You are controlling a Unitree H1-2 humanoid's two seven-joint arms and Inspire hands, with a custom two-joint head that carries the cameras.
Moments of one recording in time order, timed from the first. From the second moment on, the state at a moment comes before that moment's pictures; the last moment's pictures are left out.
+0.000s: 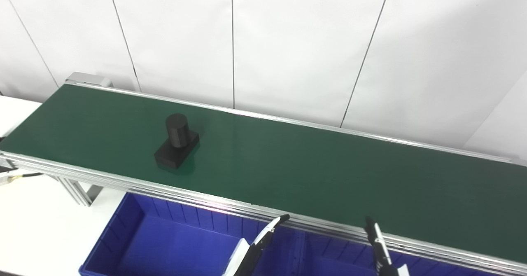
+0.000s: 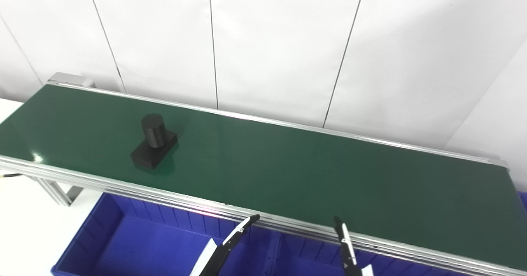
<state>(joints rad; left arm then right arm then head) 0.08 0.14 -0.68 0.30 0.27 -0.43 0.50 0.21 -0.22 0.36 0.05 -0.19 -0.42 -0.29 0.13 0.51</state>
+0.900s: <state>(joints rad) 0.04 0.13 -0.68 0.33 0.24 -0.43 0.50 0.15 -0.18 -0.02 -0.03 0.04 -0.42 -0.26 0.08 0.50</state>
